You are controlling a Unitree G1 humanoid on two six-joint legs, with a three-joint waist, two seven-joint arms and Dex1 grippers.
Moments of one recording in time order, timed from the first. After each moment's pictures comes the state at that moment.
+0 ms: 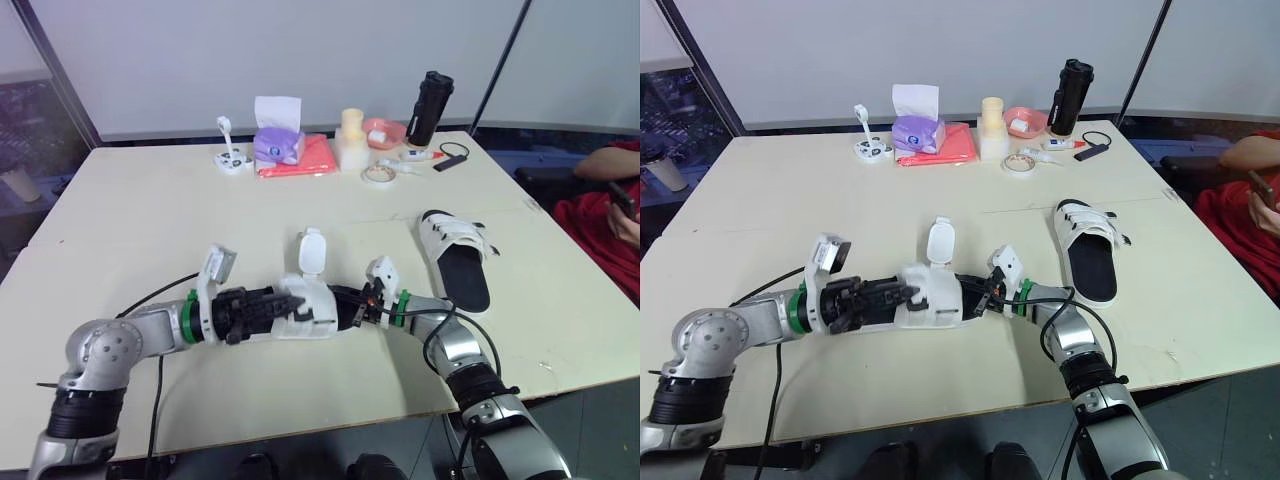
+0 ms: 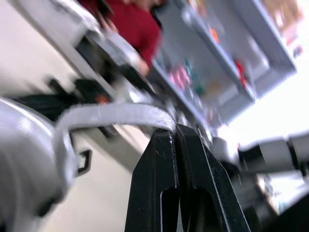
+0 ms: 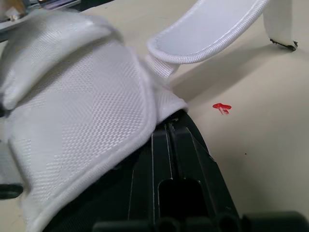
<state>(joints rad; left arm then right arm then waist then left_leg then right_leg) -0.36 0.52 0.17 -0.11 -1.21 1.13 -0.74 -0.51 -0.26 0.16 0.48 0.22 0.09 0.93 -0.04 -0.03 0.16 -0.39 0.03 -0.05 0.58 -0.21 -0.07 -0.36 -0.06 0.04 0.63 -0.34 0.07</state>
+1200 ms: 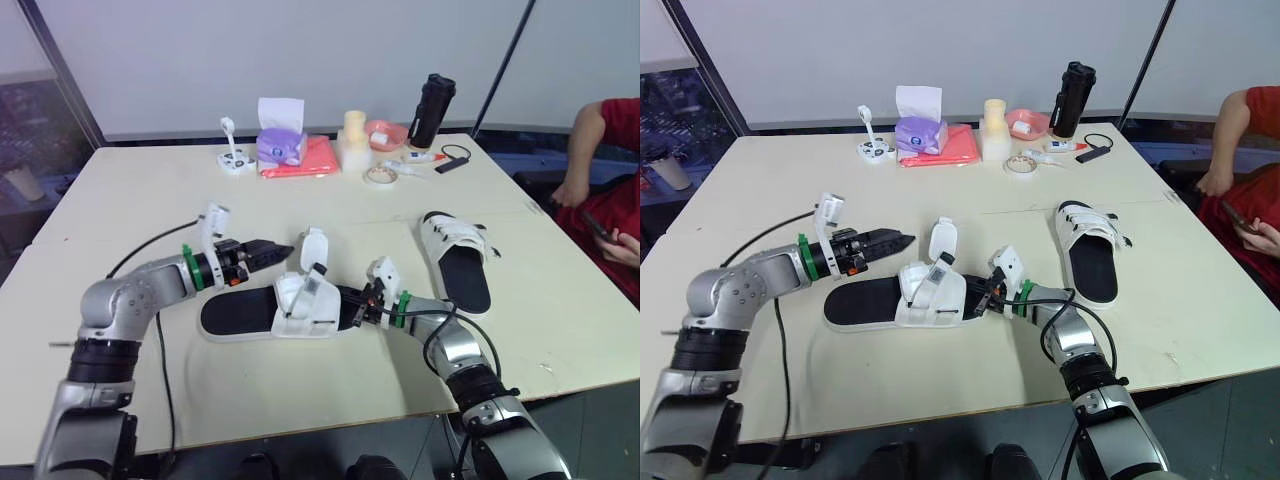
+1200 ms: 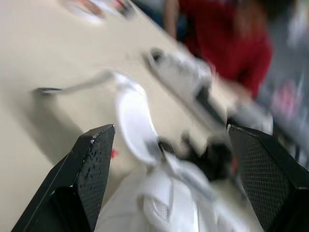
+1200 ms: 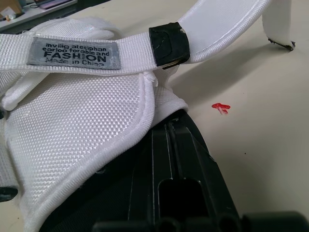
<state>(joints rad) -0.64 0.62 -0.05 0.07 -0.77 0.81 -0.84 -0.50 -0.26 0.16 0.48 0.22 0.09 0.91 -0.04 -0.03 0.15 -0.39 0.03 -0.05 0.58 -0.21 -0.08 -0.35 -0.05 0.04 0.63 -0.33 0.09</state>
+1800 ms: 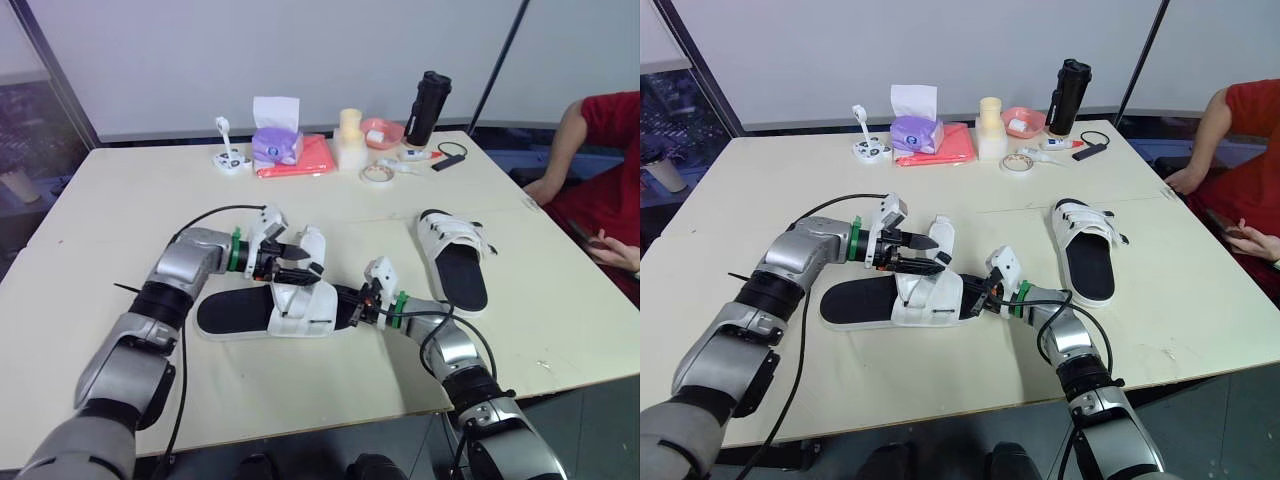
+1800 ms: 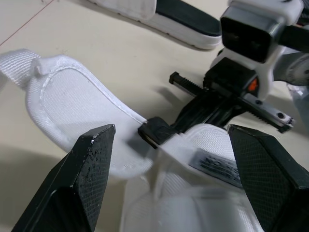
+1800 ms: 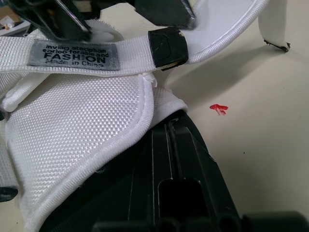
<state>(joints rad) -0.94 0.46 -0.29 0.63 -0.31 0.43 -1.25 -0.49 -0.24 0.15 0.48 0.22 0.08 0.89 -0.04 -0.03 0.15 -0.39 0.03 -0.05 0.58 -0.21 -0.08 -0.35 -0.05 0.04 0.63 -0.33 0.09</state>
